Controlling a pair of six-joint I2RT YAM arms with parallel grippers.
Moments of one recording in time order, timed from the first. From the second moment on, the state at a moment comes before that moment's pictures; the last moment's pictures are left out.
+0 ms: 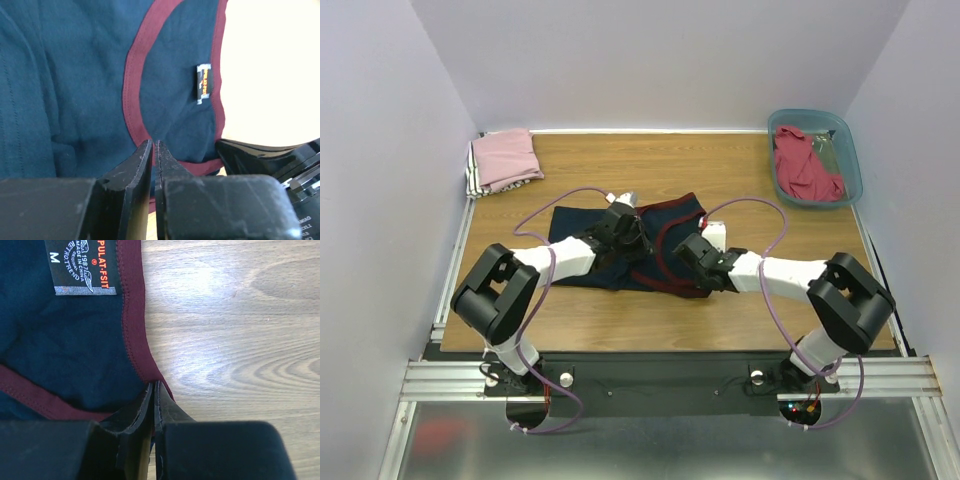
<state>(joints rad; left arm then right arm) -0.67 1.63 0.86 0.08 0.09 -0.82 0.80 1.58 0.83 -0.41 0.53 0.72</state>
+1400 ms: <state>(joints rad) -0.52 1.83 1.16 0.13 0.14 -0.86 0.28 2.03 1.53 -0.21 -0.18 0.81</state>
